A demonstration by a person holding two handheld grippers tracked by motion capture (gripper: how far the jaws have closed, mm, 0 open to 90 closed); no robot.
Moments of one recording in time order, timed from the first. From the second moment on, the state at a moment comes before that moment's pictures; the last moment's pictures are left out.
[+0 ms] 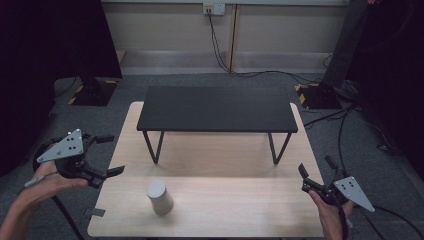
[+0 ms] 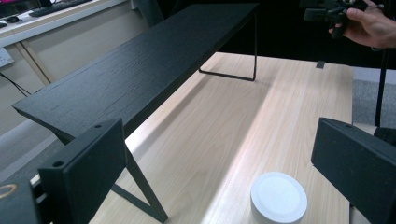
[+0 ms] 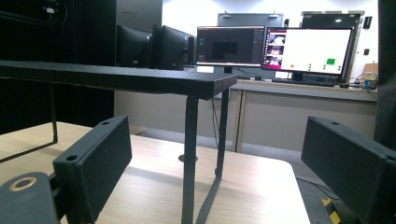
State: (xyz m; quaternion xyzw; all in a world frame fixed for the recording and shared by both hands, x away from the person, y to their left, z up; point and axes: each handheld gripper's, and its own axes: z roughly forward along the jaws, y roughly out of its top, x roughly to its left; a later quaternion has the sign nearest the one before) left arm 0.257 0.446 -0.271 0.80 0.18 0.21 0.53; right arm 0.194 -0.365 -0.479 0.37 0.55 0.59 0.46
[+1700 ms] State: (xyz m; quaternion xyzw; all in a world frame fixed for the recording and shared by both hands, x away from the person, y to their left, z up) left arm 0.283 0.396 -0.289 0.89 0.16 0.14 0.41; right arm 0.193 -0.365 -0.478 0.37 0.55 0.60 0.46
